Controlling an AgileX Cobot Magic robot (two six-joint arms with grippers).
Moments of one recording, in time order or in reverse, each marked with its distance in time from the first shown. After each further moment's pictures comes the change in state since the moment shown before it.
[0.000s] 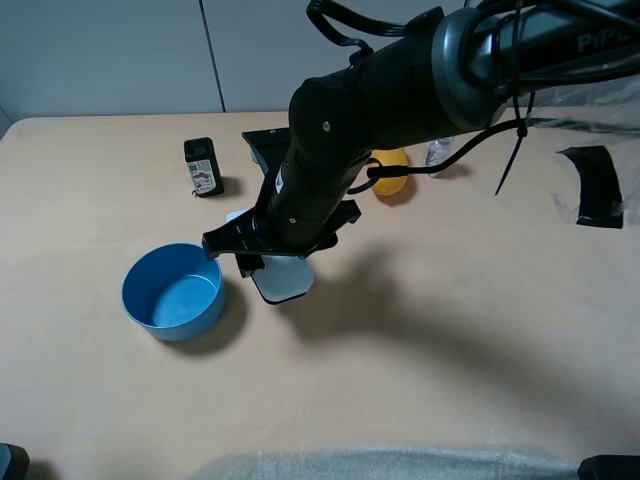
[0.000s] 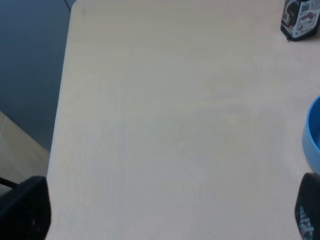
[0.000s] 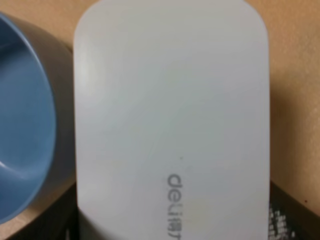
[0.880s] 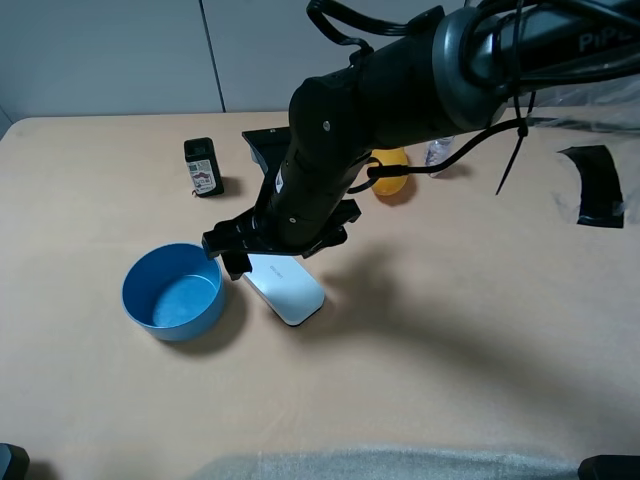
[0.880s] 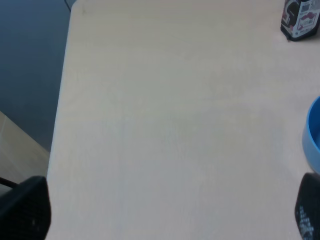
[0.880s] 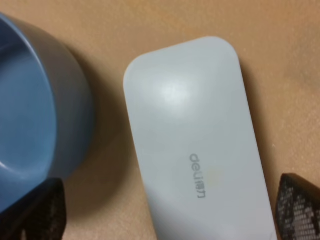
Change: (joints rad) left arm 0.000 0.000 0.000 0.000 0.000 0.000; right arm 0.000 0.000 0.000 -0.003 -0.001 0.000
